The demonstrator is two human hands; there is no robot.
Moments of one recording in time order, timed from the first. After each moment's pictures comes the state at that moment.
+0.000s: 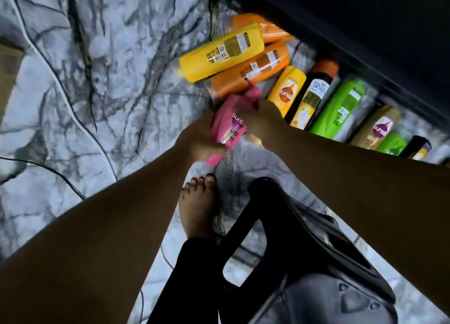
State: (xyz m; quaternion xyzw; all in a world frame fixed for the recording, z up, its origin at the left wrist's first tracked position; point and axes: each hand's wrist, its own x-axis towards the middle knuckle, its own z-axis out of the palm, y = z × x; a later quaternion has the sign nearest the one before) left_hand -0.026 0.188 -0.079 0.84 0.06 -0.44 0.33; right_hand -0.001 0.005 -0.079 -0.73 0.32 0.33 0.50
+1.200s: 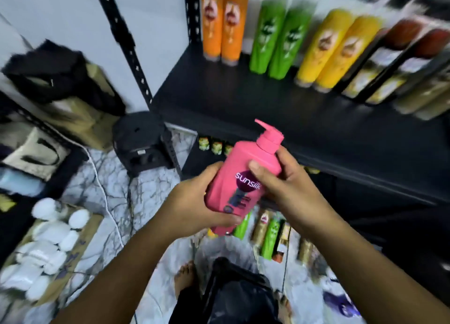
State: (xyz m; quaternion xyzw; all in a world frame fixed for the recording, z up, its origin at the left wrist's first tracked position) left_hand -0.030 0.092 0.618 0.84 -0.18 -0.24 0.45; right_hand -0.076 -0.117 0.662 -0.64 0.12 0.06 0.75
